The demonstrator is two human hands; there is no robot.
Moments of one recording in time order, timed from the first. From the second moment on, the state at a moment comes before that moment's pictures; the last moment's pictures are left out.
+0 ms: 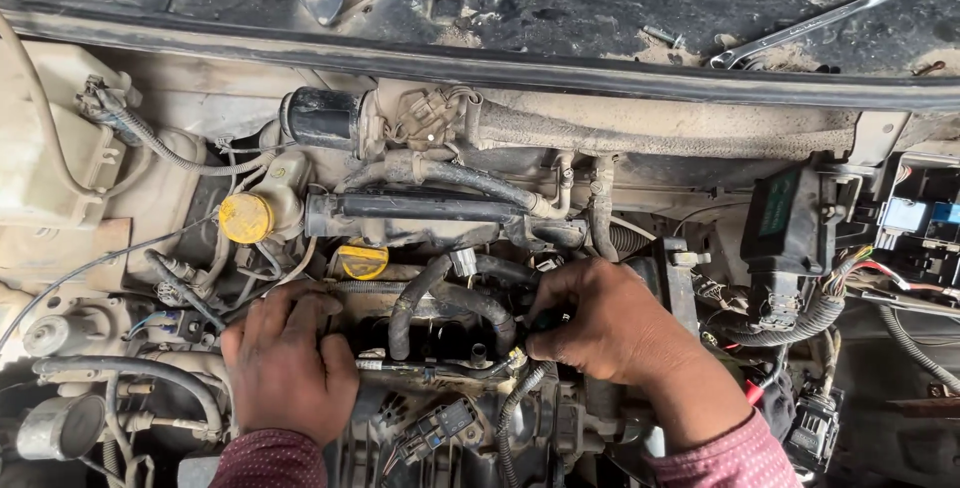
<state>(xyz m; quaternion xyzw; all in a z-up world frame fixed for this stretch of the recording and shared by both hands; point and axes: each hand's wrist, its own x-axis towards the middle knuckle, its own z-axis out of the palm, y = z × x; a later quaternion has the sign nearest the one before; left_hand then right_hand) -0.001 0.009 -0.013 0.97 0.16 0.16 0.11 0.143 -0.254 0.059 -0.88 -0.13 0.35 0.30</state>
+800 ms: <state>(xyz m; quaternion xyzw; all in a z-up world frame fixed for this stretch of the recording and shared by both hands) -0.001 0.008 -0.010 0.96 0.17 0.17 0.15 0.126 -0.280 0.029 -0.70 -0.08 -0.10 0.70</state>
